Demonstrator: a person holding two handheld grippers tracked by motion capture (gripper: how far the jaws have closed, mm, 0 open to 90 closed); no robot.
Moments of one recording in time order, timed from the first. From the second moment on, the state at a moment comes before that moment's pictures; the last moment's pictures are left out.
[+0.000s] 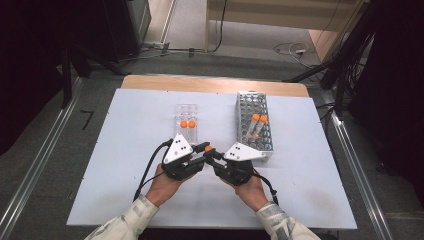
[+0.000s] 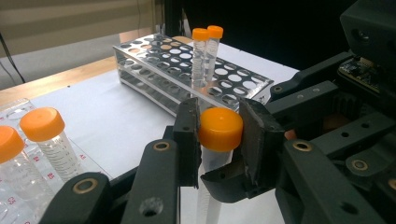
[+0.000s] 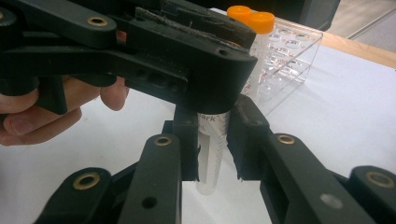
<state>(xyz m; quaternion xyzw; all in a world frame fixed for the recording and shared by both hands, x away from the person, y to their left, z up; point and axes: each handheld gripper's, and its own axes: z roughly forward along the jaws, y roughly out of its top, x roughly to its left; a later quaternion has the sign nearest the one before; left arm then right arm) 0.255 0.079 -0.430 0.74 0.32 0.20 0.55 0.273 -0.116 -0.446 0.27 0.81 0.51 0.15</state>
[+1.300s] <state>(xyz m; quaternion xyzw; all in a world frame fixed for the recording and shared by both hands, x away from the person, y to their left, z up) 0.271 0.115 -0.408 0.69 0.38 0.22 0.58 0.288 -0.175 -0.435 0.31 0.79 0.50 0.16</state>
